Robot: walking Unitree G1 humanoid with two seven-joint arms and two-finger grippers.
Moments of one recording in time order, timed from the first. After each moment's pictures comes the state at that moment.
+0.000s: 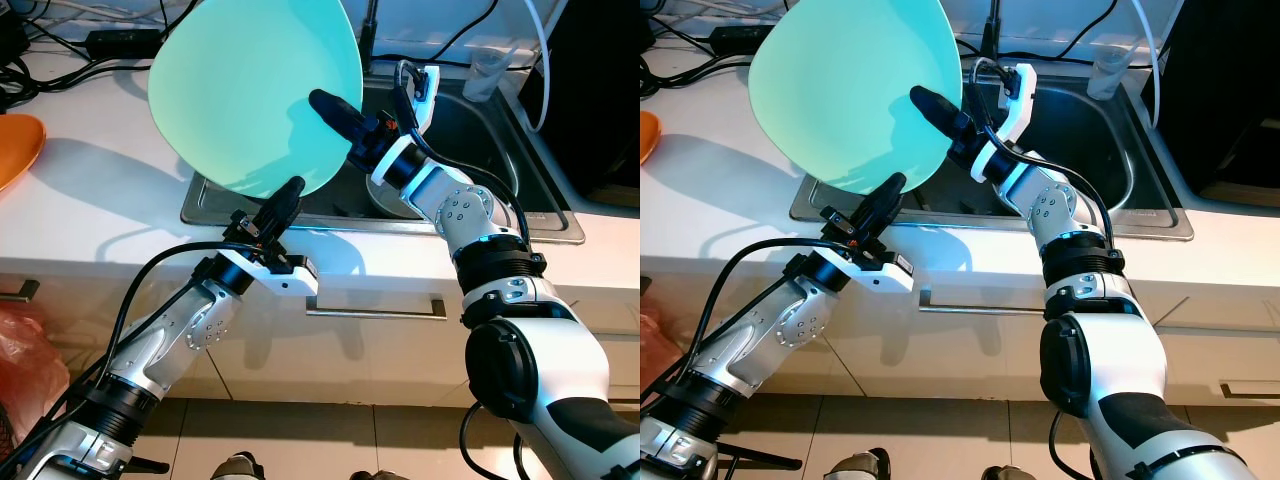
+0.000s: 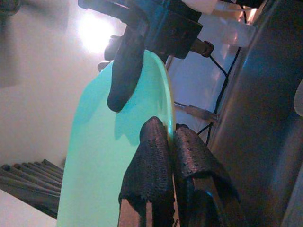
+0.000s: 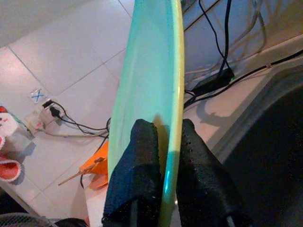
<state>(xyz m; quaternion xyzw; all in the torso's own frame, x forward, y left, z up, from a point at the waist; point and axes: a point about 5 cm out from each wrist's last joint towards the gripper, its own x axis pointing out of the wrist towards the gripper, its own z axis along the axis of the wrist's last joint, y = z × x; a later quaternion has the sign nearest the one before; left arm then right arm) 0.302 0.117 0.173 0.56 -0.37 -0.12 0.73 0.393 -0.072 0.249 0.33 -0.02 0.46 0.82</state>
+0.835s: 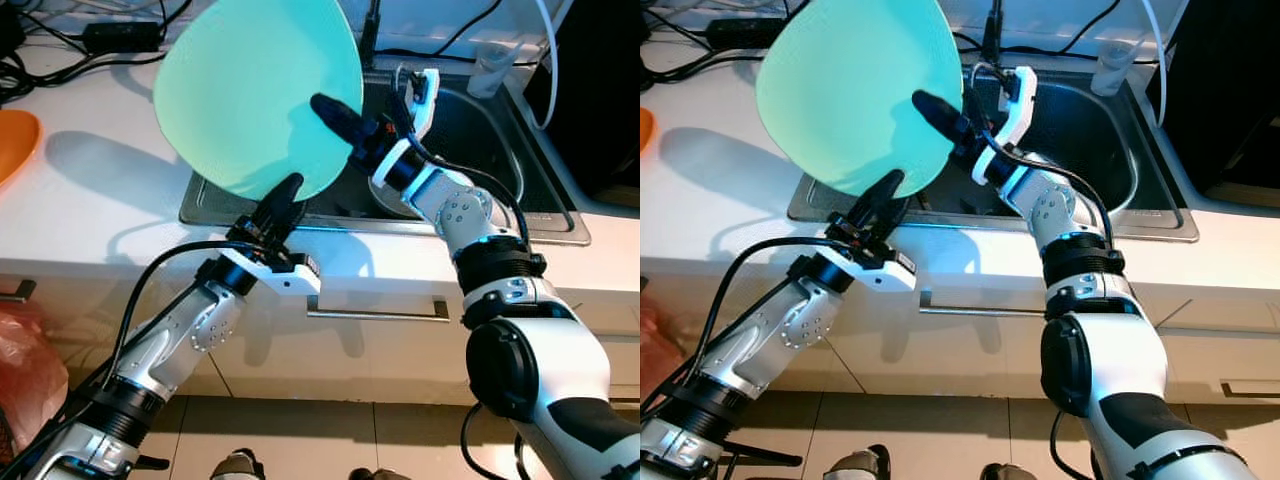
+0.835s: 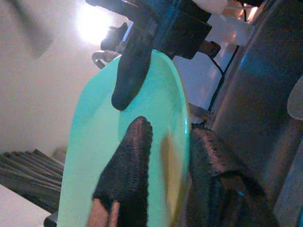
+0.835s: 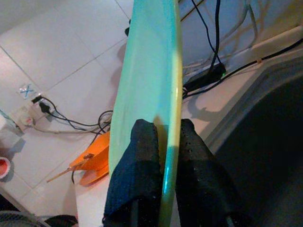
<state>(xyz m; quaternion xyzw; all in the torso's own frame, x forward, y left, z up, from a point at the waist) 0.303 0.117 0.171 0.55 -0.36 -0.11 0.75 0.394 -0.072 0.246 0.32 -0.01 0.46 0.83</state>
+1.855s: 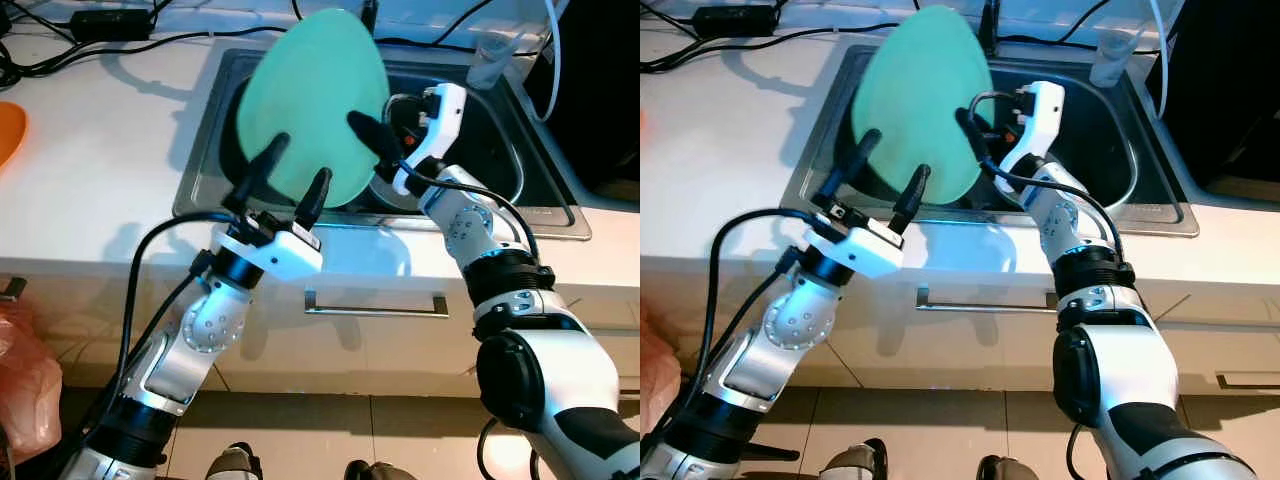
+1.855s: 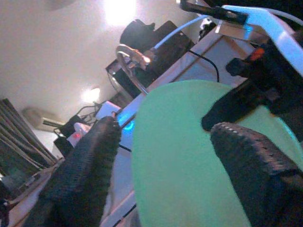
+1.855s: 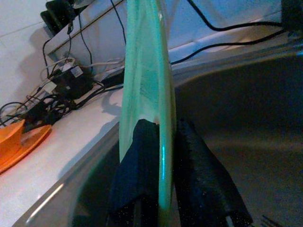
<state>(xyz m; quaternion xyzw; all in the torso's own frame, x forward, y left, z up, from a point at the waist) 0.285 0.105 0.211 0.37 -0.37 -0.13 0.84 0.402 -0.104 0.229 0.22 -0.03 0.32 0.92</state>
